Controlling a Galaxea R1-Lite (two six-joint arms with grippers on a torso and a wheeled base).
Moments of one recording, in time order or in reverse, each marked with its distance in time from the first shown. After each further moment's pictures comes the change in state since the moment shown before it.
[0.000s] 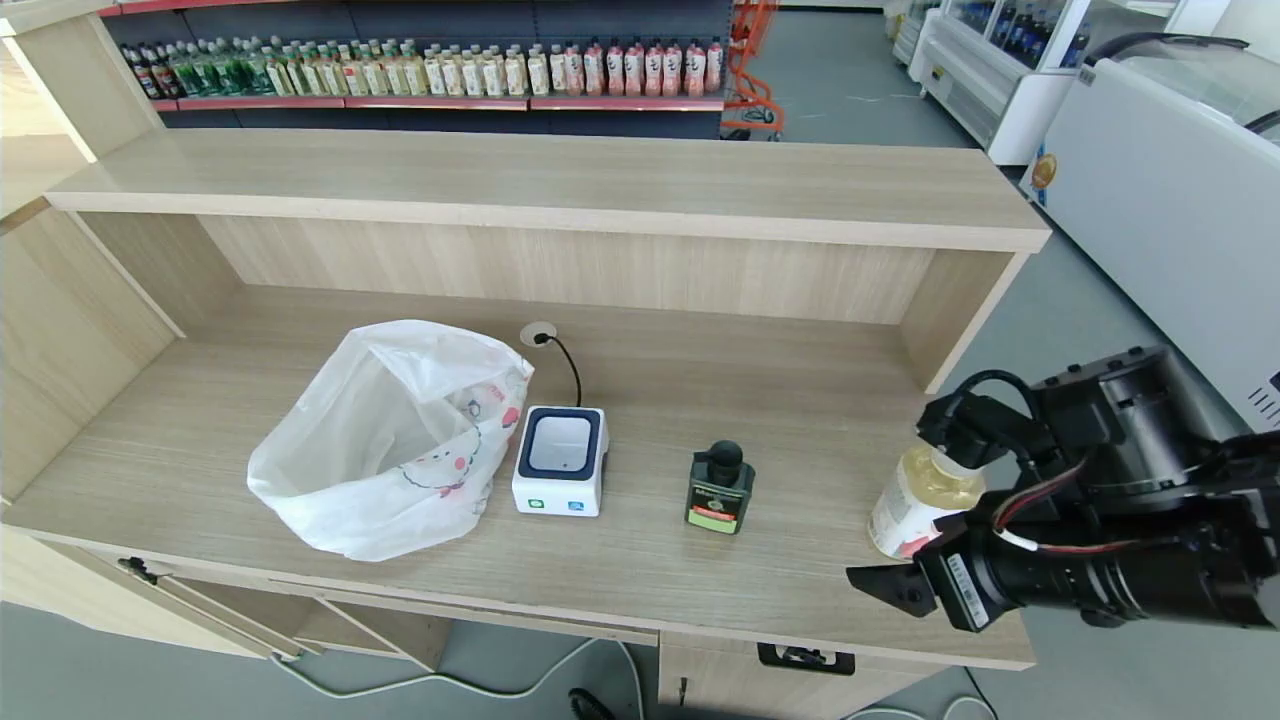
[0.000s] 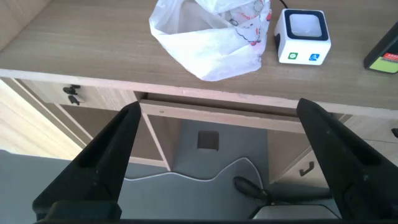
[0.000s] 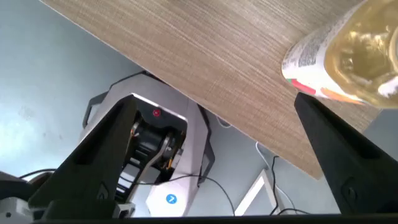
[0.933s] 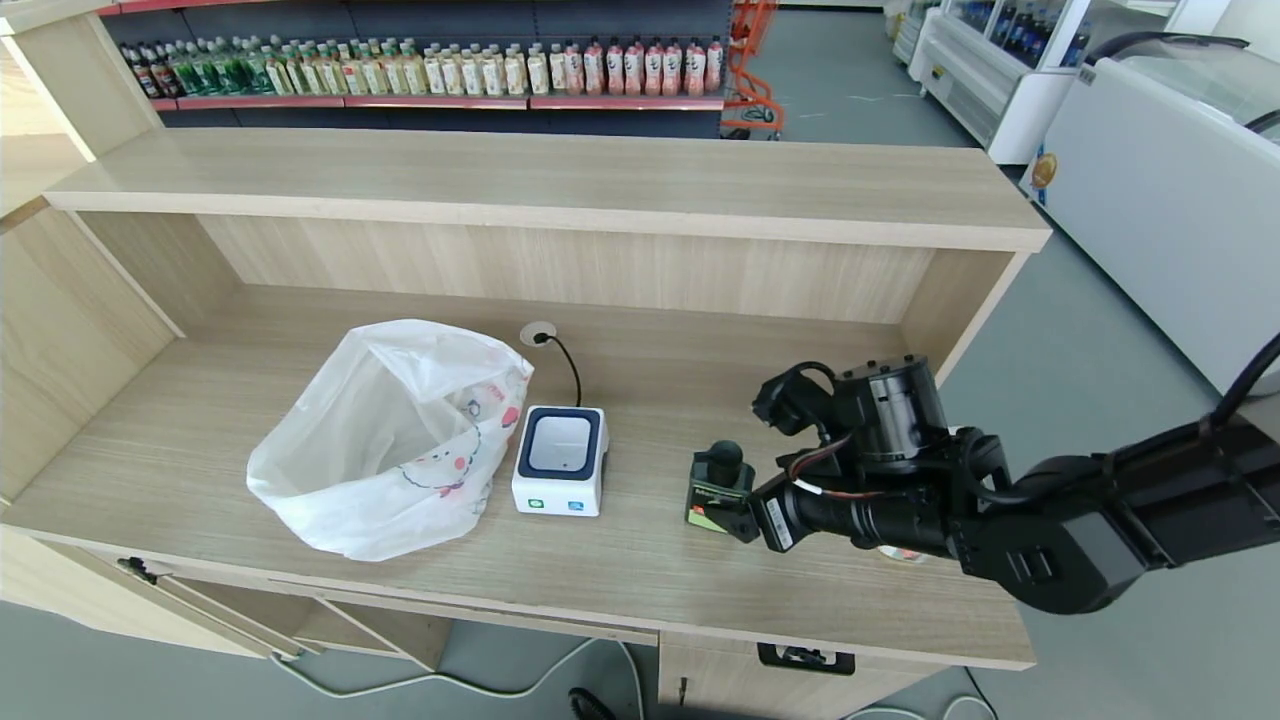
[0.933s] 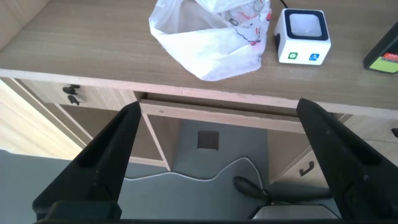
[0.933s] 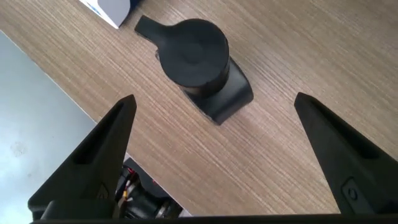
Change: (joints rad) left arm 0.000 0.000 0.000 0.000 0.000 0.000; right arm 0.060 0.407 -0.148 -0.483 0.064 -0.095
